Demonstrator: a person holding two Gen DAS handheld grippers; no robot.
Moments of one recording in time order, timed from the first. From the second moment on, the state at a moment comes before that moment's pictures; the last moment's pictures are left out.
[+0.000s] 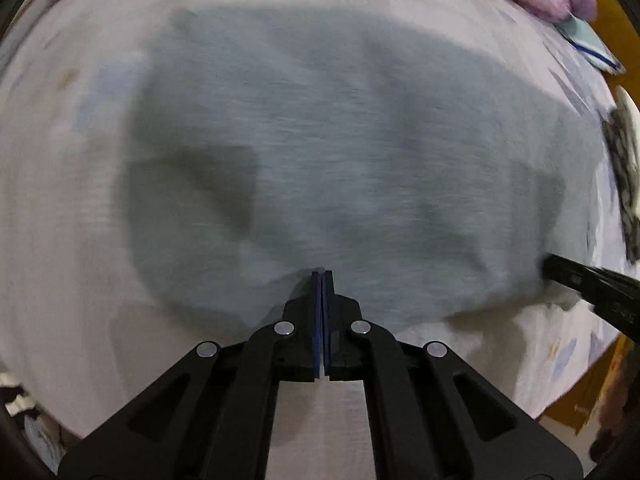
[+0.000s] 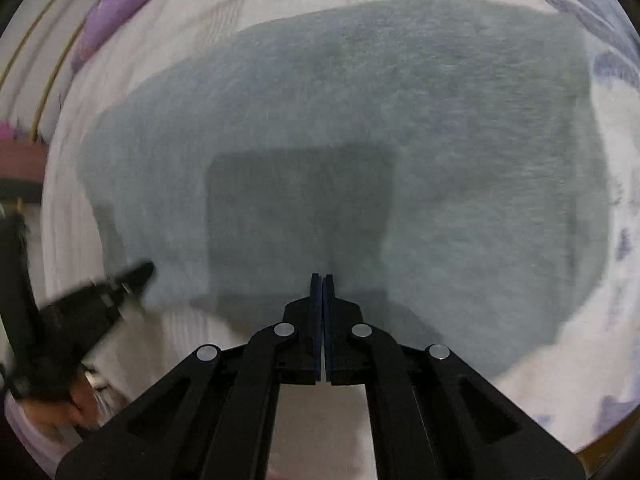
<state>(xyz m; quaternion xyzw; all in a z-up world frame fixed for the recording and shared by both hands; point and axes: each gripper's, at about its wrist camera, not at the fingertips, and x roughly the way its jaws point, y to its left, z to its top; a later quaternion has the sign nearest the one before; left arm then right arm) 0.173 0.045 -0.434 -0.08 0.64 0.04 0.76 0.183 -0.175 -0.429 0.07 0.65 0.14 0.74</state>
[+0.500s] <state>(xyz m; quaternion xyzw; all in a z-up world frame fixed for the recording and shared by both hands) 0.218 0.142 -0.443 -0.11 0.62 0.15 0.76 0.268 -0.252 -0.448 0.09 0.70 0.03 0.71</state>
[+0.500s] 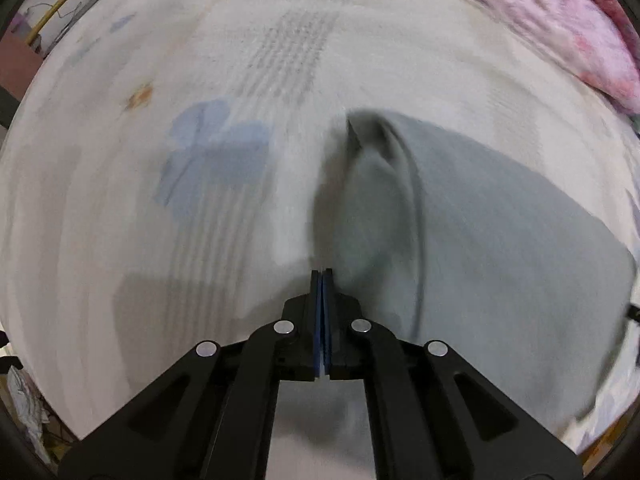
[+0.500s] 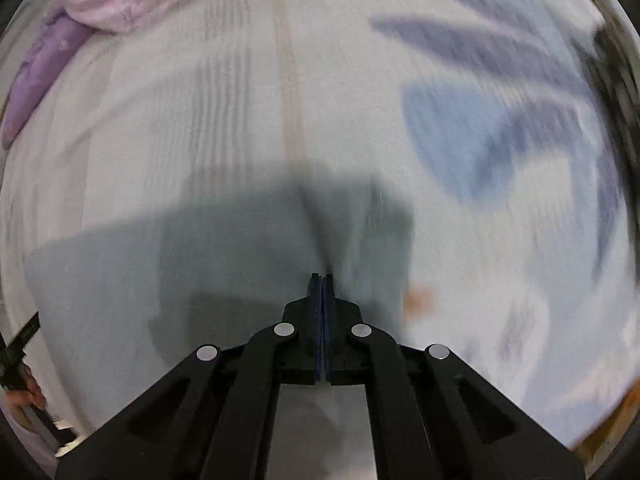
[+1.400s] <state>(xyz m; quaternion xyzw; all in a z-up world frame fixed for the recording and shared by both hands) 0.176 0.094 -0.424 -0.05 0.66 0.13 0.74 0.308 -0.311 -0.444 0.21 0.66 0.08 0.71</state>
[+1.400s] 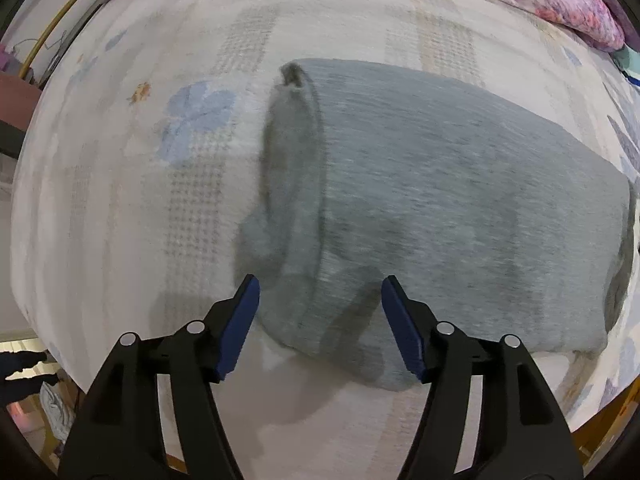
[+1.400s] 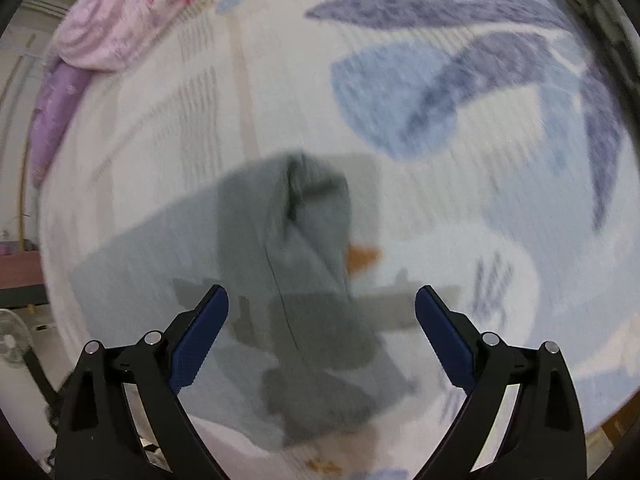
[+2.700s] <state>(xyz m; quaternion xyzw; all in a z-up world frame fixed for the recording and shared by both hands) 0.362 -0.036 -0.387 -0.10 0.67 0.00 0.73 0.304 -0.226 -0.503 0.26 0.73 0.07 0.63</state>
